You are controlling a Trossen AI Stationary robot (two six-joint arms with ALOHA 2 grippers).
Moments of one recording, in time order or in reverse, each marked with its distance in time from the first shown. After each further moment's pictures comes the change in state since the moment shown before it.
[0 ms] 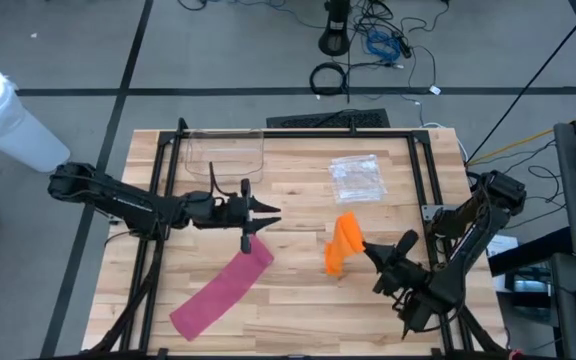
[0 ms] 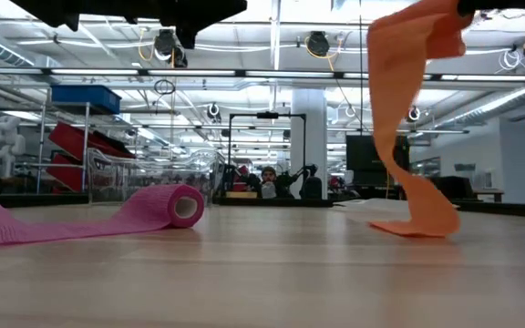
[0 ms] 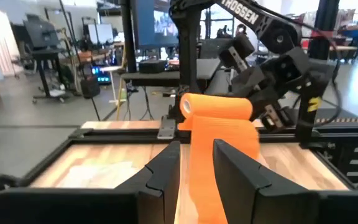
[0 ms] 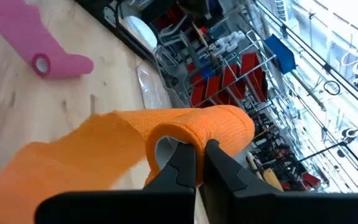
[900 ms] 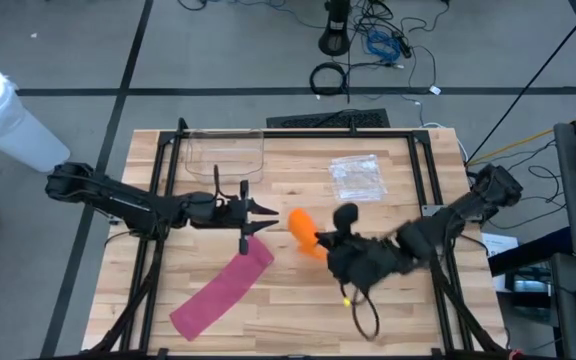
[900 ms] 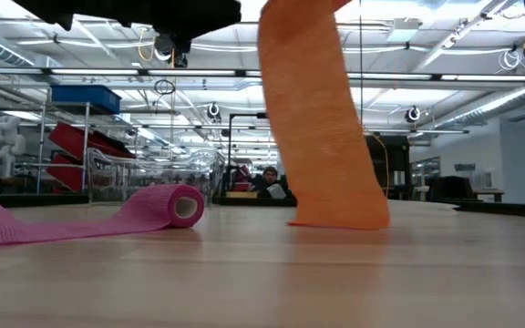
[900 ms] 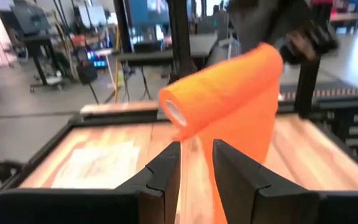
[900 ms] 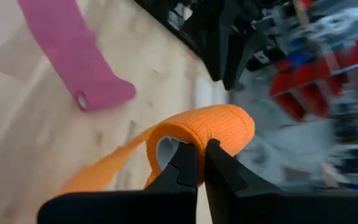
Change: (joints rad) left arm -0.001 -0.042 -0.001 -0.147 0.010 0.026; right arm -0.449 -0.027 0.407 0.460 -0.667 -1.035
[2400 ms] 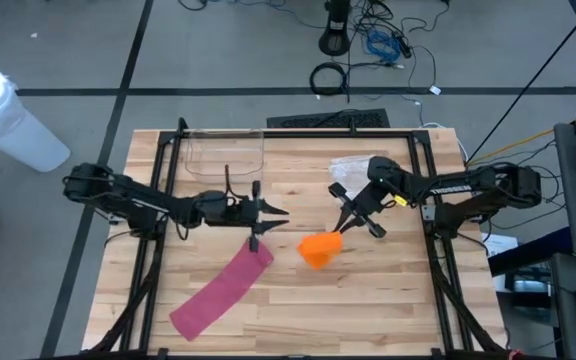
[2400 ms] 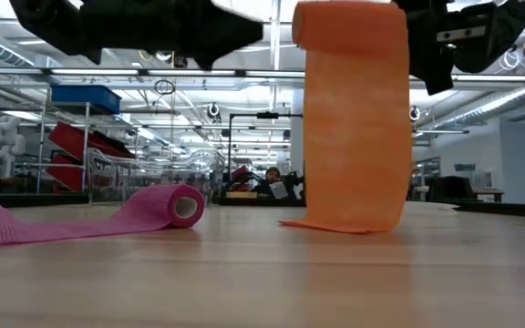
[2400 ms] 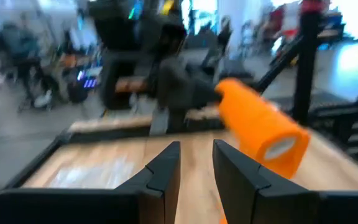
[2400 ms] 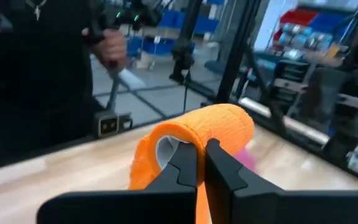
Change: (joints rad) left arm 0.065 0.217 -0.021 0.337 0.133 0.039; right arm -0.768 -0.227 -0.895 1.329 -1.817 -0.100
